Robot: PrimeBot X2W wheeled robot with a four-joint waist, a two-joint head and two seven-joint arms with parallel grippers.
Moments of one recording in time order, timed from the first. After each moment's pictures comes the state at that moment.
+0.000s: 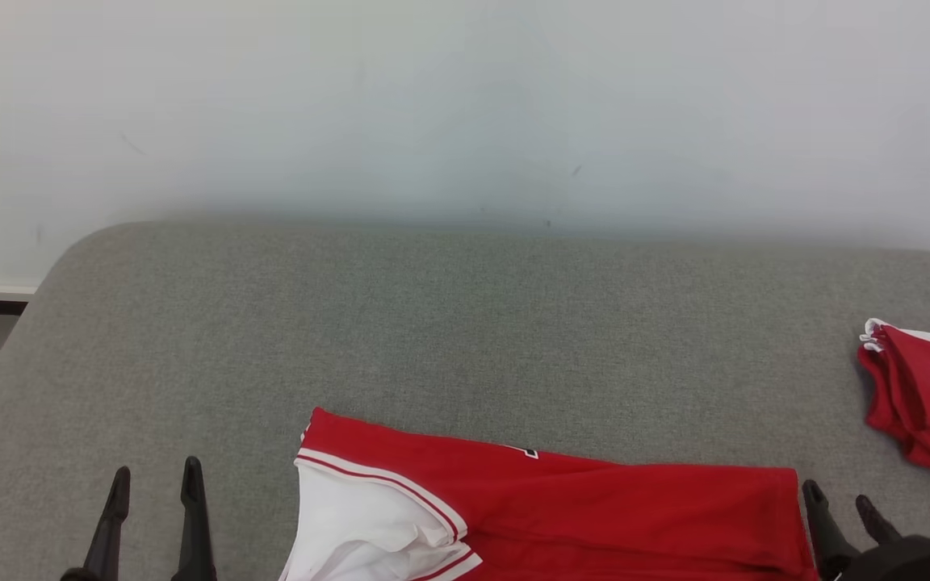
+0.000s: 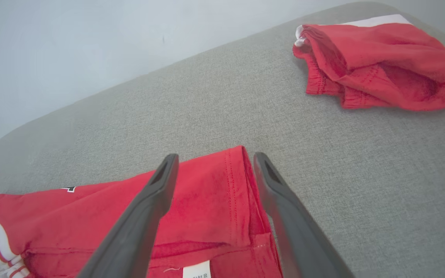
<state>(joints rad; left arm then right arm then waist) 0.09 0.30 -0.17 -0.04 -0.52 0.11 -0.26 0.07 -0.05 -0.29 0.00 0.34 0.13 0.42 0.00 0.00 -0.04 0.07</state>
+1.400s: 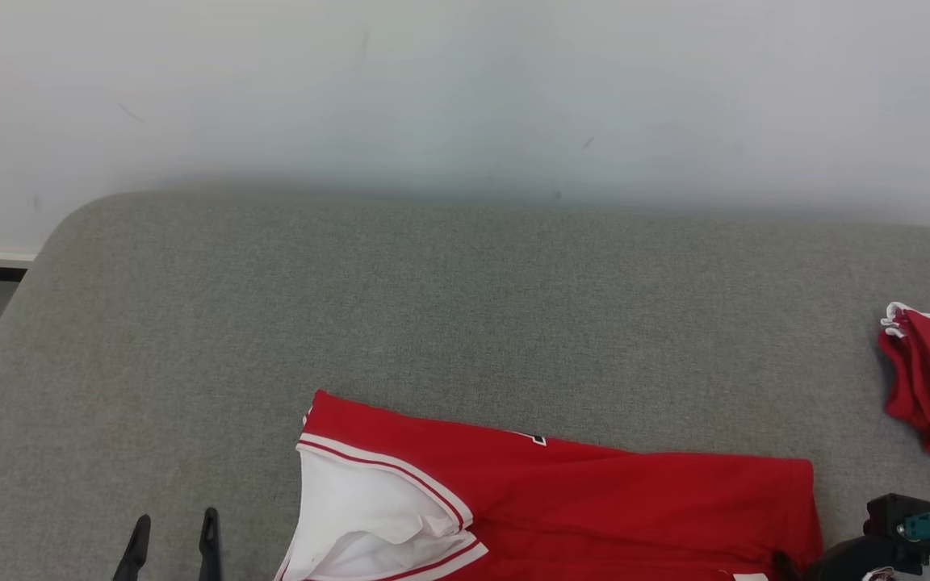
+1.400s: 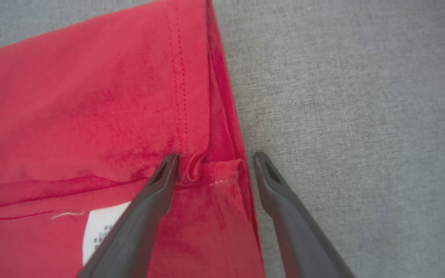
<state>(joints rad) 0.16 0.21 -0.09 0.01 -0.37 0.00 -0.23 -0.04 -0.05 -0.29 0.34 0.14 0.13 0.55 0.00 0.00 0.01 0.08</state>
